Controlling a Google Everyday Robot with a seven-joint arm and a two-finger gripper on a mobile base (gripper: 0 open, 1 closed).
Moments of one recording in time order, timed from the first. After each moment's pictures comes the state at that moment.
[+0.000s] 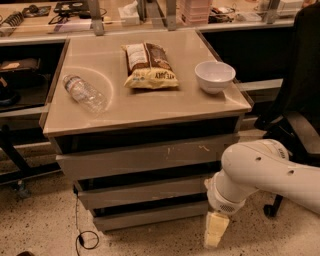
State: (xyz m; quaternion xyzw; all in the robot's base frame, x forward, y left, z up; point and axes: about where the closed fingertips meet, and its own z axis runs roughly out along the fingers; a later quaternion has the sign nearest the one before) arm 0.399 -0.144 0.611 -0.64 0.76 0.07 0.08
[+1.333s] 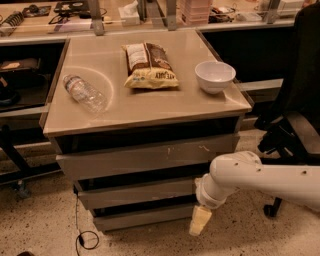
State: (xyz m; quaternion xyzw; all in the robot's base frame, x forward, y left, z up) arm 0.459 -0.128 0.517 -0.61 0.78 0.09 0.12
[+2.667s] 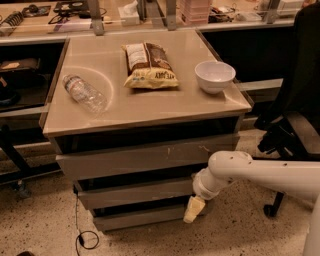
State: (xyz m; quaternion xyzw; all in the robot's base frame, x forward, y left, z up) arm 0.517 -0.119 0.465 -0.59 0.79 0.12 0.15
